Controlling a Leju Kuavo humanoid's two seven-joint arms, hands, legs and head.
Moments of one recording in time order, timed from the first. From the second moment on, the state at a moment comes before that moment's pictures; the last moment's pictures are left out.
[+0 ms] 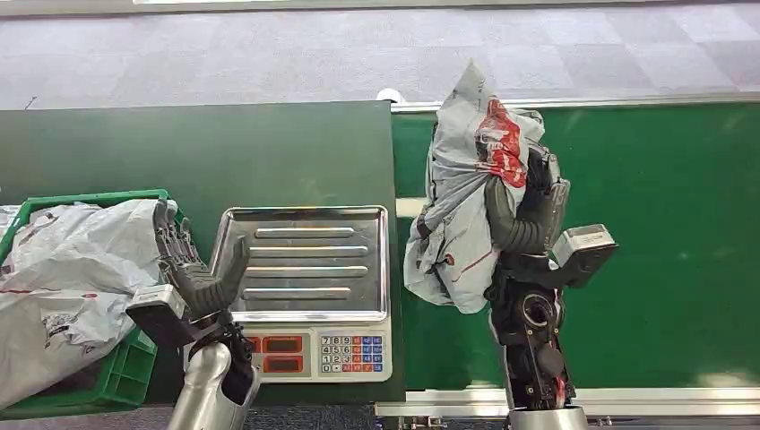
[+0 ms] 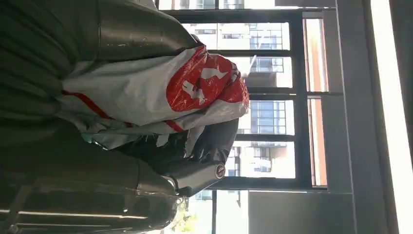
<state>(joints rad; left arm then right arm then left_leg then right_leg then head) -0.19 -0.26 -0.04 -1.33 0.05 0.40 -0.70 -0.41 0.17 0.15 -1.20 0.08 -0.11 -0.70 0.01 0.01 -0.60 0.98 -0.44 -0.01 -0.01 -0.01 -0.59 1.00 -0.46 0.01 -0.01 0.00</state>
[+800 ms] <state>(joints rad) -0.19 -0.26 -0.04 -1.33 0.05 0.40 -0.70 -0.41 0.17 0.15 -1.20 0.08 -0.11 -0.70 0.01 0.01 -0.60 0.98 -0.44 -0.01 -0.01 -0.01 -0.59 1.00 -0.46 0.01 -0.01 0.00</state>
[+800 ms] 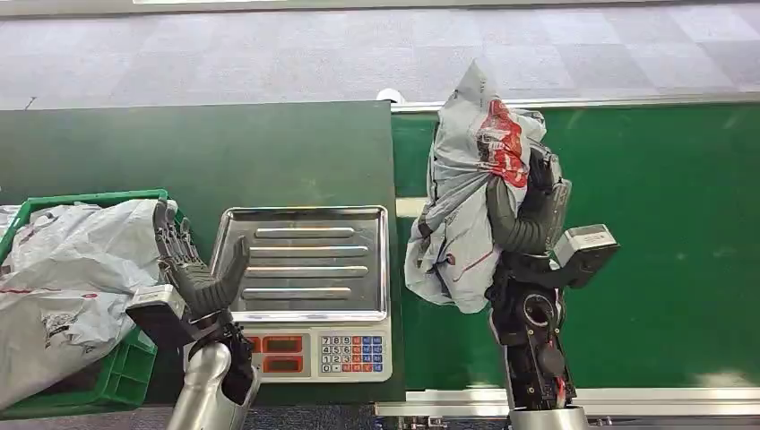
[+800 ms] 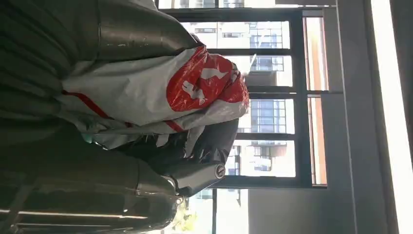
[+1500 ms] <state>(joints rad) -0.19 -0.26 -0.04 -1.33 0.05 0.40 -0.70 -0.41 0.17 0.14 -1.21 0.08 -0.11 -0.70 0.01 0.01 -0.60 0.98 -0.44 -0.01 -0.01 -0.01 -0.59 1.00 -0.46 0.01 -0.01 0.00</state>
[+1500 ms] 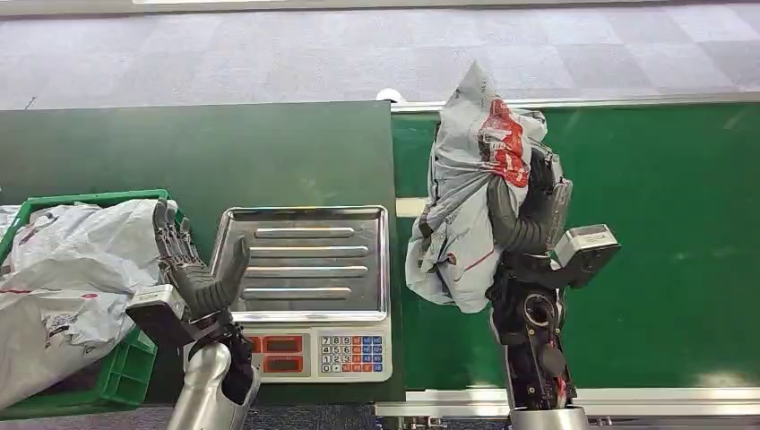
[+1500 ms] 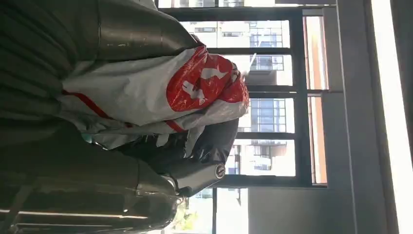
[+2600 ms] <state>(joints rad) -0.20 -0.30 -0.04 -1.37 0.00 0.43 -0.70 -0.60 0.23 0.49 -0.60 0.08 0.44 -0.60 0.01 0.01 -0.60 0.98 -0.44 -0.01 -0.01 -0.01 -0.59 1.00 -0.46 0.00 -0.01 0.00</state>
